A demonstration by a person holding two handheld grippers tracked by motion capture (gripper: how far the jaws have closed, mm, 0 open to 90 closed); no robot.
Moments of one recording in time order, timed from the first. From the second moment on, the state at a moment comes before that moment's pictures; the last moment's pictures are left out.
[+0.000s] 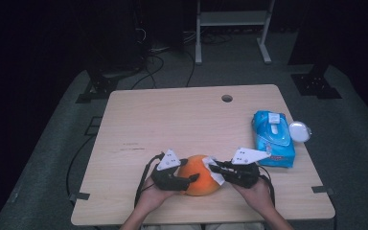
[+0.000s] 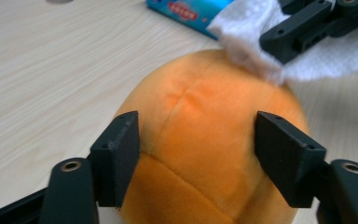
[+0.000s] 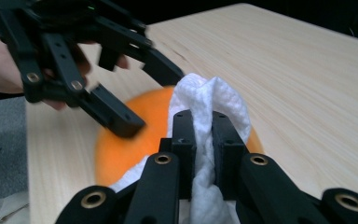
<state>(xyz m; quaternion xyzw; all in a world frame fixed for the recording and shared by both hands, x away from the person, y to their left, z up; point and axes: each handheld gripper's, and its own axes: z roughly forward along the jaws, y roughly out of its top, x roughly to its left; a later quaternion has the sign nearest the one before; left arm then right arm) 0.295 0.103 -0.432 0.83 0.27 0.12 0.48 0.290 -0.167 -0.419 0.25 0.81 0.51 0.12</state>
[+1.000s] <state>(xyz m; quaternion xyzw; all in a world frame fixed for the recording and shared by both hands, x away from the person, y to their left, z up) 0.297 0.103 -0.433 0.82 0.26 0.10 0.50 0.290 -0.159 -0.420 0.25 0.80 0.53 0.11</state>
